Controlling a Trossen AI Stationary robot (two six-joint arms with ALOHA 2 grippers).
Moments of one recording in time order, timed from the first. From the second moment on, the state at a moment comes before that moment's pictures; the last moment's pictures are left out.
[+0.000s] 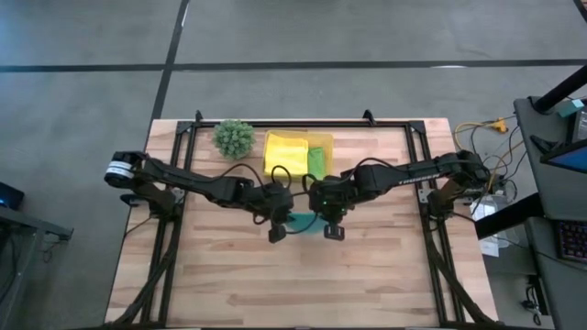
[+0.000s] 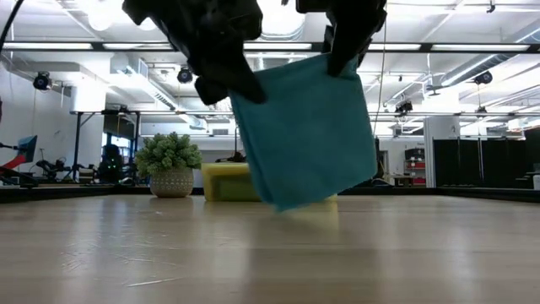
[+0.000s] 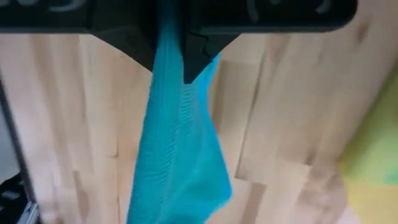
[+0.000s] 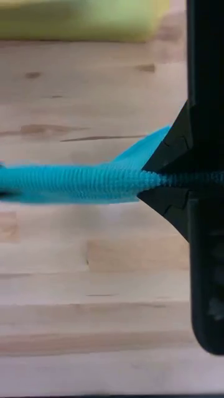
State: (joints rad) left arm -0.11 1.55 1.05 -0.23 0.01 -0.32; right arm 0.14 1.70 1.50 -0.96 -0.06 0.22
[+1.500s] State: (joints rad) left arm 0.23 1.38 1.16 -0.36 0.08 0.01; right arm -0.11 1.59 1.50 -0.88 0.00 -0.07
